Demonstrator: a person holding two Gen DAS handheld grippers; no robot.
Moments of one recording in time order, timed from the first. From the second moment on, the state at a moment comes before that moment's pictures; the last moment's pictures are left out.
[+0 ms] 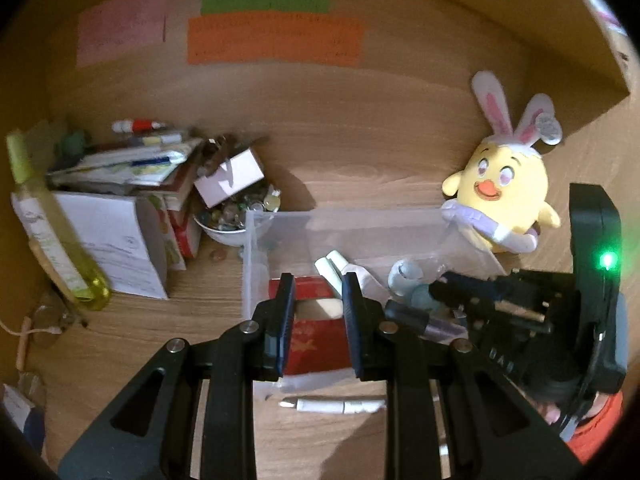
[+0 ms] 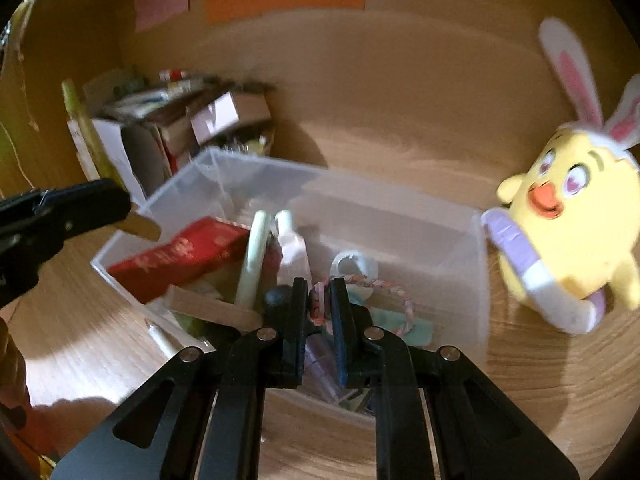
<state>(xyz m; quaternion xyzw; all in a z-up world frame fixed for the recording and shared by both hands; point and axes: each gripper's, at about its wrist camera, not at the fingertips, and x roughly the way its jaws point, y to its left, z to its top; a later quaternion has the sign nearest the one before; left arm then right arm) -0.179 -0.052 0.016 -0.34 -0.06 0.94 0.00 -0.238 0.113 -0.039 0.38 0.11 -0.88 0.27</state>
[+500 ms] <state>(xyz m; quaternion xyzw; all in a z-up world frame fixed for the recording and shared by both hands) -0.184 -0.044 0.016 -0.35 -0.07 0.93 0.04 -0.229 0.120 -0.033 0.38 0.12 -0.87 0.28</state>
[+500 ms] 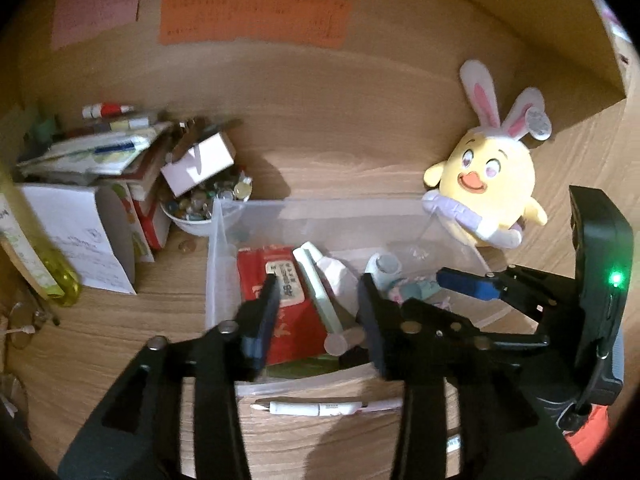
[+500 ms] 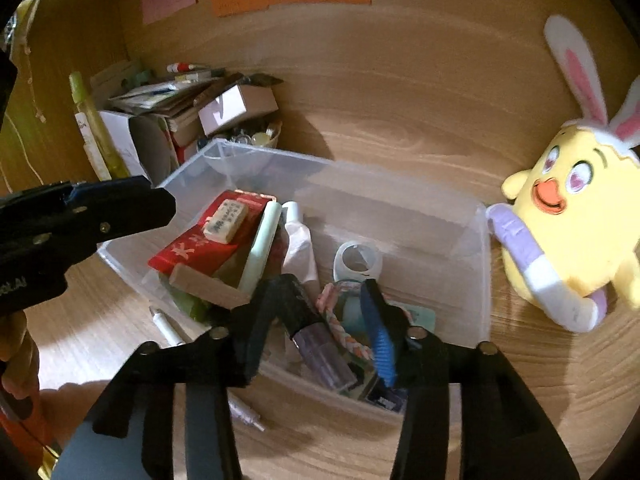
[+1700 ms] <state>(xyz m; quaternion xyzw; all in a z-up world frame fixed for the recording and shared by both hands) -0.141 0.013 -0.072 -0.44 0.08 0.89 0.09 -0.118 0.170 -0.091 0.41 0.15 -0.83 0.35</state>
